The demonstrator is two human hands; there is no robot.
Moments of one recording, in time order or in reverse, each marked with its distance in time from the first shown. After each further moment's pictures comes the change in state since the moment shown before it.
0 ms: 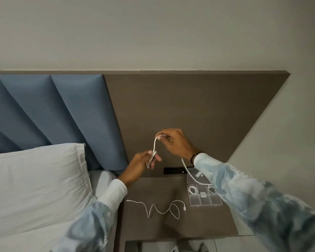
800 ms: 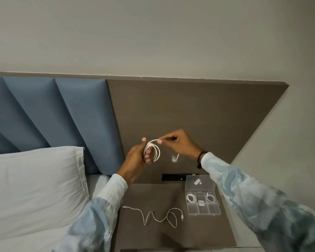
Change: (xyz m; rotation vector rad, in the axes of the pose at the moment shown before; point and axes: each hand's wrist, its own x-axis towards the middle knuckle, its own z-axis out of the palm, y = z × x) left_hand 0.024 0.037 0.002 -0.355 0.079 -0.058; right_hand 0.008 -0.012 -0.029 0.257 -0.110 0.240
